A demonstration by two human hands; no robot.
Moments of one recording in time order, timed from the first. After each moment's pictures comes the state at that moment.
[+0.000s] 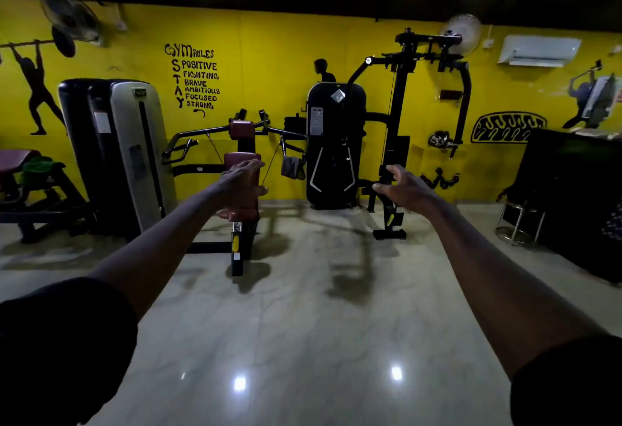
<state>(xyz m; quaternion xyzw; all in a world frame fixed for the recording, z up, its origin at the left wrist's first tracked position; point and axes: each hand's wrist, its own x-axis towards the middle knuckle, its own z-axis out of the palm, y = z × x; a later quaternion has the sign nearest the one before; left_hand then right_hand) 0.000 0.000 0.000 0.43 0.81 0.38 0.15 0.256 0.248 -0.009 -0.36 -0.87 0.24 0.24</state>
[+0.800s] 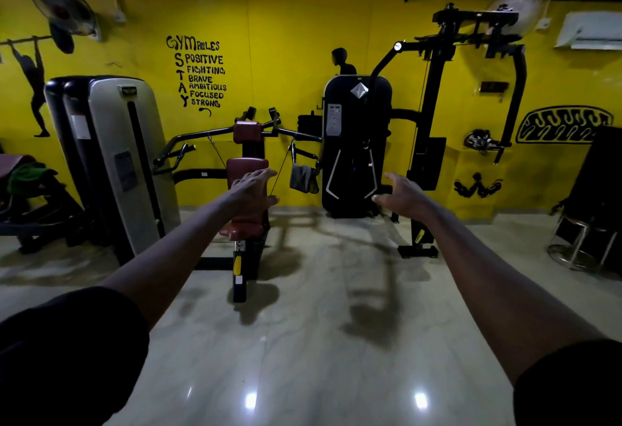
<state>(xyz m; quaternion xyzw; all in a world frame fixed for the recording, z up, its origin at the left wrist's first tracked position) -0.211 0.271 -0.028 0.37 0.83 0.39 0.17 0.005 0.521 -0.038 -0.34 -0.89 0.21 0.22</state>
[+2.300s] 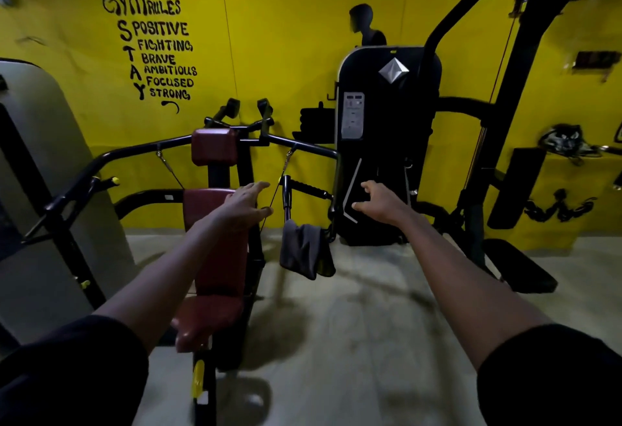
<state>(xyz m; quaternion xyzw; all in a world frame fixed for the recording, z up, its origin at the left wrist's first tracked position) -0.839 0.883 -0.096 0.47 0.86 0.21 0.02 -0.639 1.128 -0.110 -0.32 -0.90 0.27 0.15</state>
